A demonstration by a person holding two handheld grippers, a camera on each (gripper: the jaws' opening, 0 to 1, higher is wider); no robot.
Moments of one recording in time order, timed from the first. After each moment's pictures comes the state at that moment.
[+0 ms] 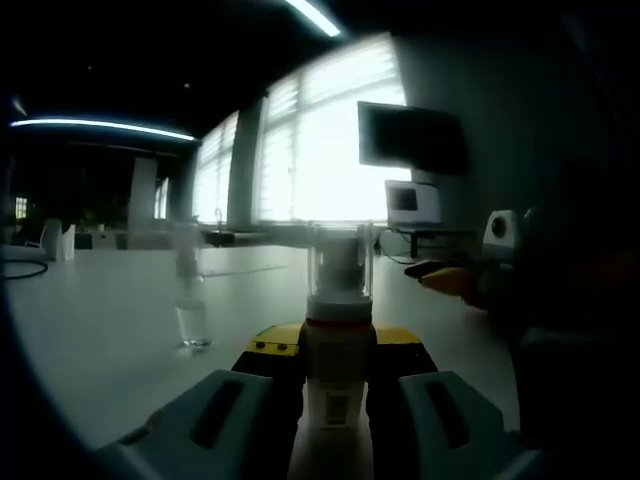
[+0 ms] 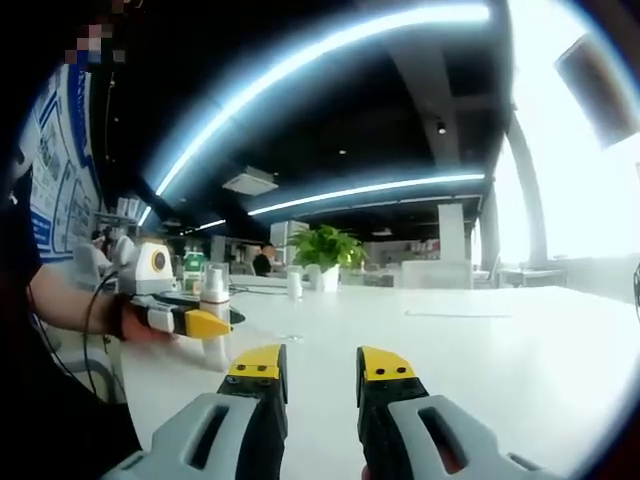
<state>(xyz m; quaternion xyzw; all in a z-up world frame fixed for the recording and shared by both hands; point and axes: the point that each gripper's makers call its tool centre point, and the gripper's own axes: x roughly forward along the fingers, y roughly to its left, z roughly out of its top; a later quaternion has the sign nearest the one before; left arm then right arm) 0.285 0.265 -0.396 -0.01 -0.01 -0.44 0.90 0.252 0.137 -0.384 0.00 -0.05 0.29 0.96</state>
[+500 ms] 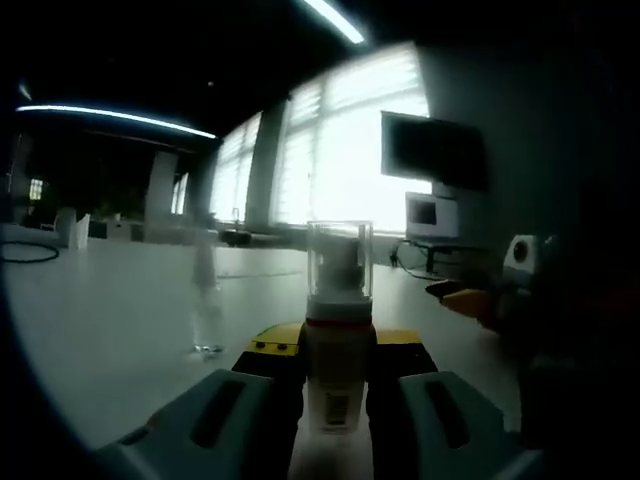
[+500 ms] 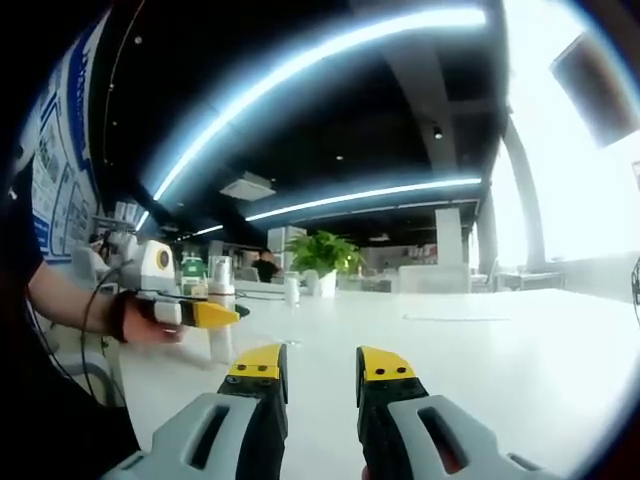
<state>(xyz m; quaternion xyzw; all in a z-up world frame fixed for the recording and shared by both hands) 0.304 0.267 -0.382 -0.04 -0.01 -0.40 0.92 0.256 0.128 -0.383 0.01 -0.06 0.28 0.96</state>
